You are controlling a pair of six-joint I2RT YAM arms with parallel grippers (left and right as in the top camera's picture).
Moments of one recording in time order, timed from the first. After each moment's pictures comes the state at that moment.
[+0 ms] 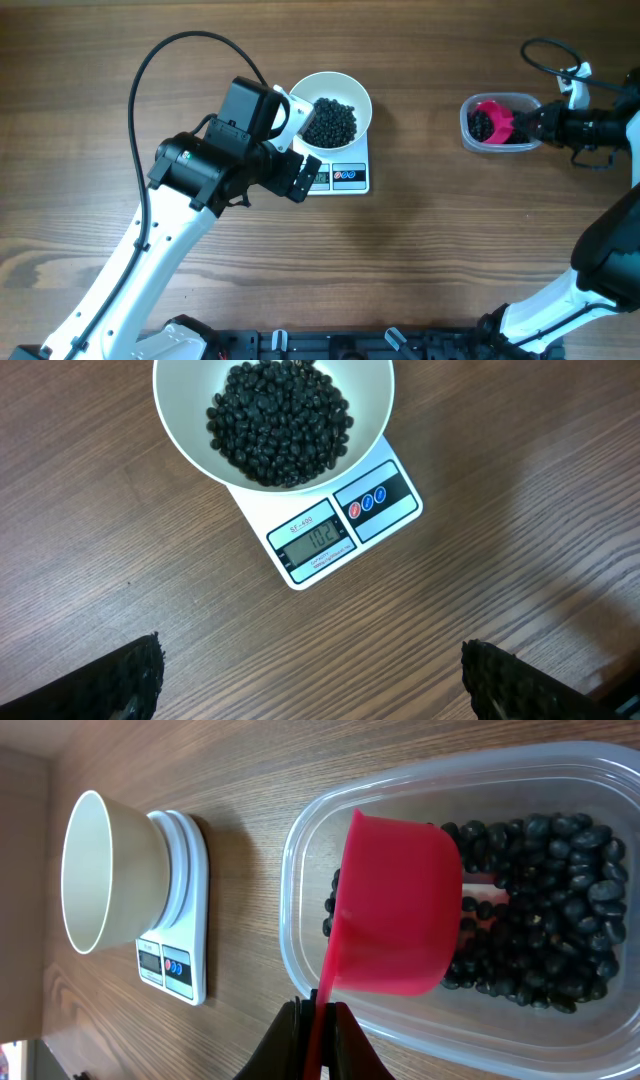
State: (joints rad) left arm -0.48 1.36 1.36 -1.04 0.09 0.05; right arm -0.51 1.91 1.49 -1.06 -0.79 -0.40
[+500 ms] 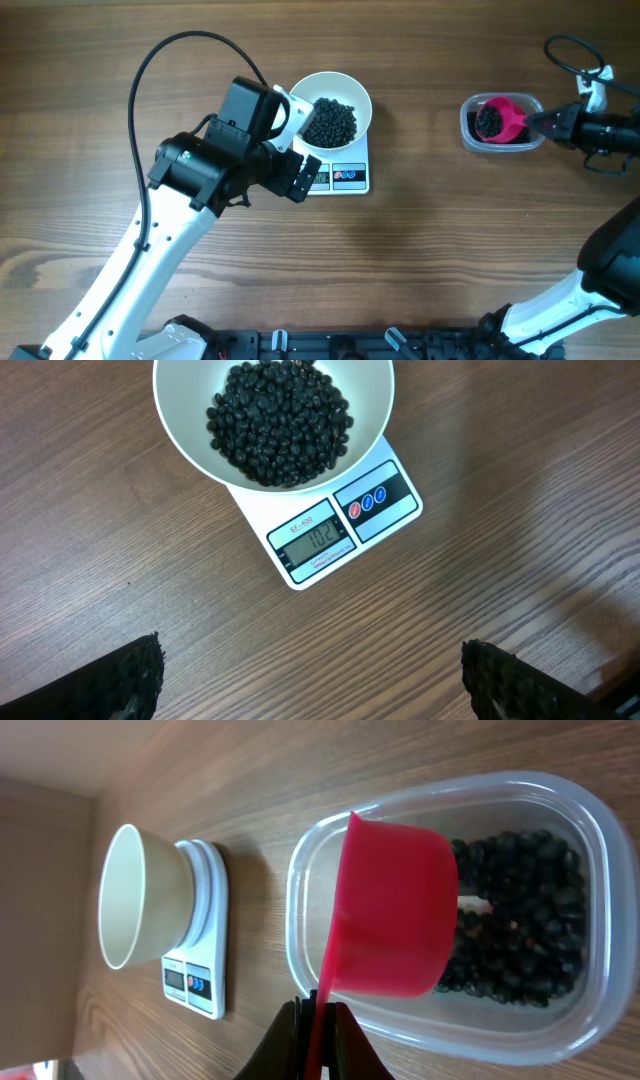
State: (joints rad) left arm -0.48 1.36 1.36 -1.04 0.09 0.05; right arm -0.58 1.91 1.48 -1.06 -0.88 -0.40
